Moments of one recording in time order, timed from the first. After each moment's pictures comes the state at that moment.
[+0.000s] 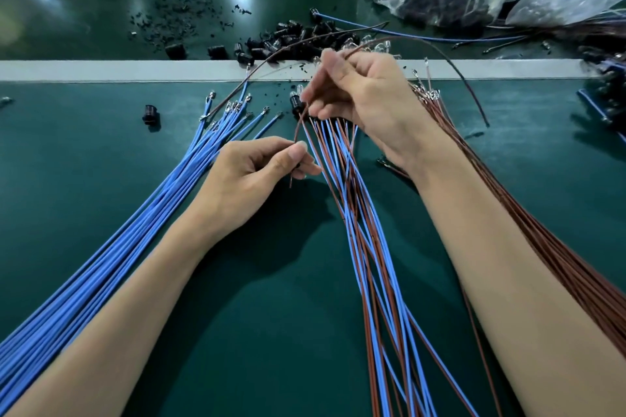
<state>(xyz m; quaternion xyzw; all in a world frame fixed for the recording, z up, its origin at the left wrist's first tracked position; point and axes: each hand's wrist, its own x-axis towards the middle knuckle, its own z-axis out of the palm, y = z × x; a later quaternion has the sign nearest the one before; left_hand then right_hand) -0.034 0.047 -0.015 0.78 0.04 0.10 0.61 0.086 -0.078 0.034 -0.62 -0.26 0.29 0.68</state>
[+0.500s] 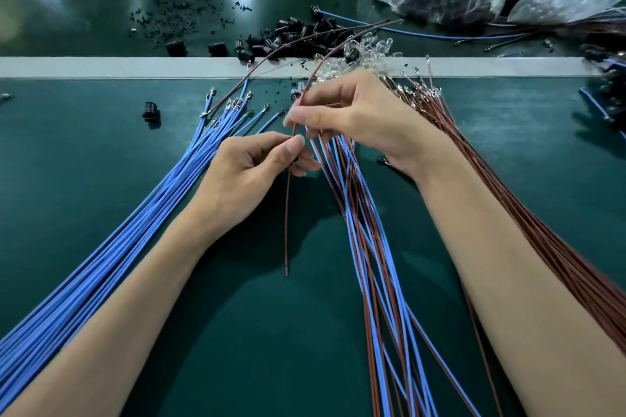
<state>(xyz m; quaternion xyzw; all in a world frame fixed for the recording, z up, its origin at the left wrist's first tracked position) -0.036 0.047 -0.016 0.78 0.04 0.11 0.62 0.081 -0.084 0.027 -0.72 -0.36 0.28 0.53</state>
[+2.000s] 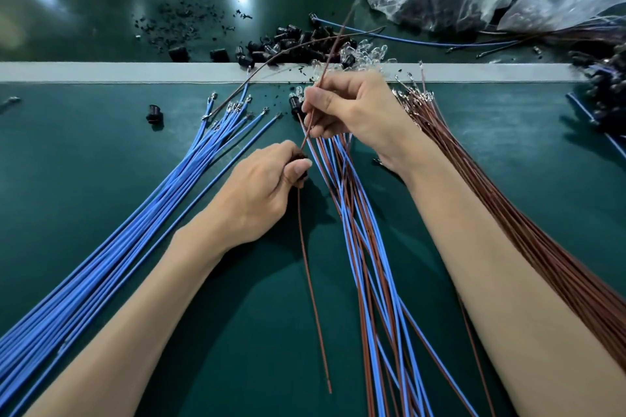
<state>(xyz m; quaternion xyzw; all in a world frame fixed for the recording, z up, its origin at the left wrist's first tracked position) -0.041 0.041 -0.021 0.92 -0.04 0.14 0.37 0.084 -0.081 0.019 -0.70 -0.30 0.25 0.59</state>
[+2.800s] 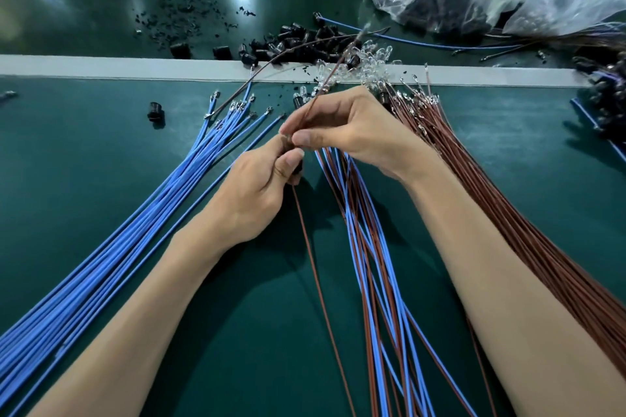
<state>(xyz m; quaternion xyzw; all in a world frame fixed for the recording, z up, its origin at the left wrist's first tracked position) -0.038 0.047 -0.021 0.88 -0.01 0.16 0.44 0.079 -0.079 0.020 -0.66 -0.39 0.31 0.56</state>
